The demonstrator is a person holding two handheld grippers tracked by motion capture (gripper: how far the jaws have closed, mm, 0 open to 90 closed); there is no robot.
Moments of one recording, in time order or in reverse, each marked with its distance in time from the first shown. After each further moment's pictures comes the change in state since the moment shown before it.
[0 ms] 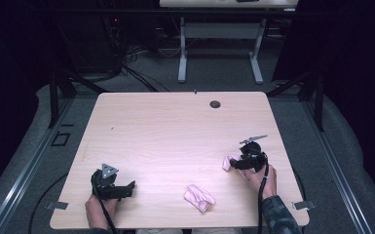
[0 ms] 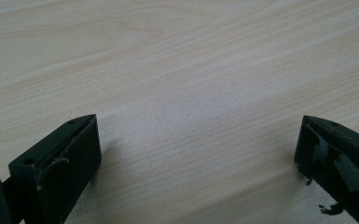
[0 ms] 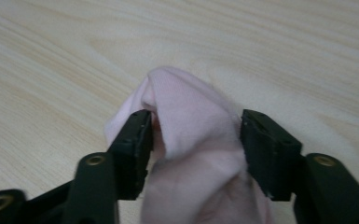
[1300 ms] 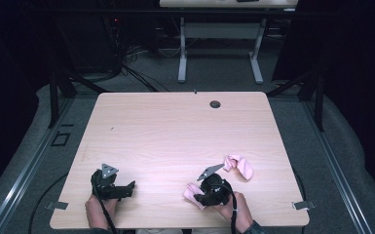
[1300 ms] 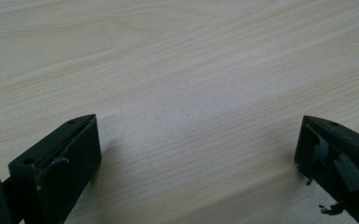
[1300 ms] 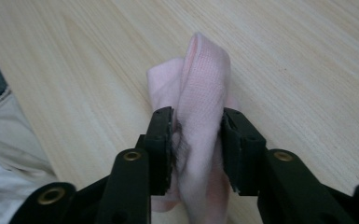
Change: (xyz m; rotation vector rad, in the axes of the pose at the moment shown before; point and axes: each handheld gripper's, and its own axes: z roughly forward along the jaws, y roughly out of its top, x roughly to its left) left arm 0.000 0.000 0.000 0.004 -0.001 0.001; right arm 0.152 -0.031 -0.013 0.094 0.232 -0.340
